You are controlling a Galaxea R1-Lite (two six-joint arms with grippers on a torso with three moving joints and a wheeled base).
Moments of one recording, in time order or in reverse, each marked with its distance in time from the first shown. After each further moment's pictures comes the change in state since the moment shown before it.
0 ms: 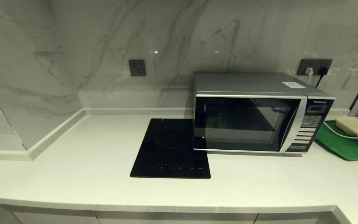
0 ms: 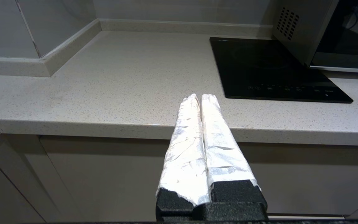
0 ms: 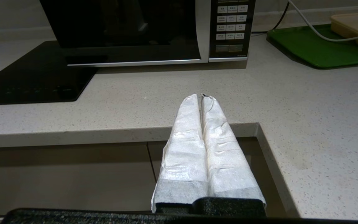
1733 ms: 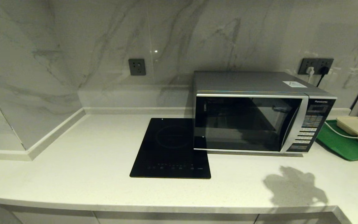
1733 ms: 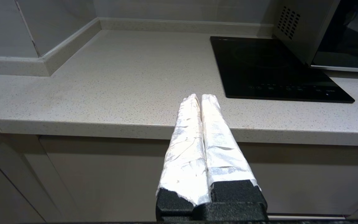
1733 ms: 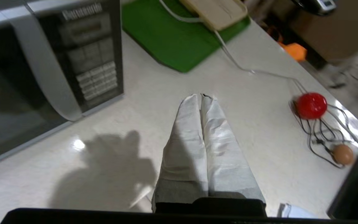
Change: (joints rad) left arm 0.000 0.000 0.000 0.000 0.000 0.000; right arm 0.103 1.515 -1.382 0.505 -0.806 0.189
